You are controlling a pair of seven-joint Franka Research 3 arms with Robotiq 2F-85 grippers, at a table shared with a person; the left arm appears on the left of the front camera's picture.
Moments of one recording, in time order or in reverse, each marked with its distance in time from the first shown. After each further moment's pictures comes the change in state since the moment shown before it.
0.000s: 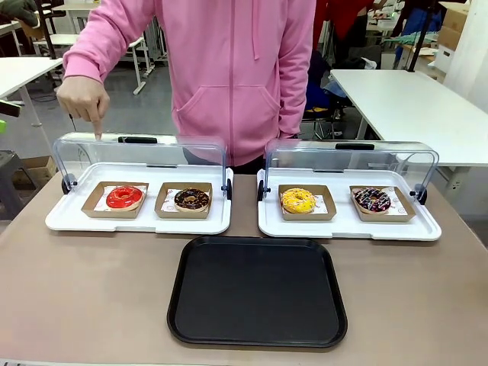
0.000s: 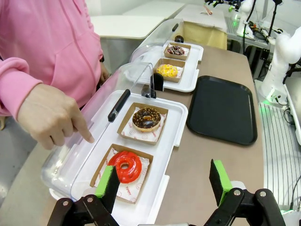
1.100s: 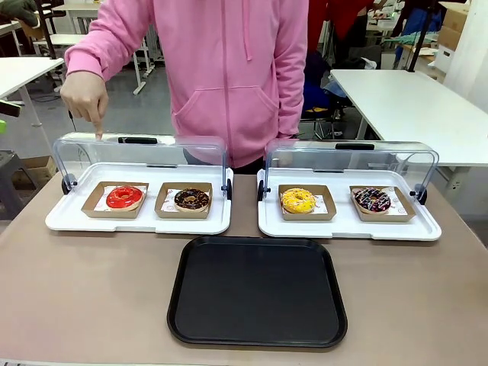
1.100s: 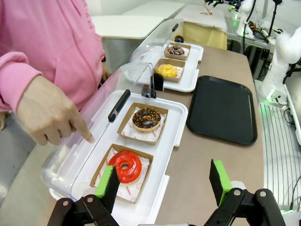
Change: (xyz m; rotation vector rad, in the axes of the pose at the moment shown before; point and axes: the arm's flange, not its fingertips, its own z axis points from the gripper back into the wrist) left arm 0.000 0.000 0.000 0.000 0.000 0.000; right arm 0.000 0.000 0.000 0.000 0.000 0.001
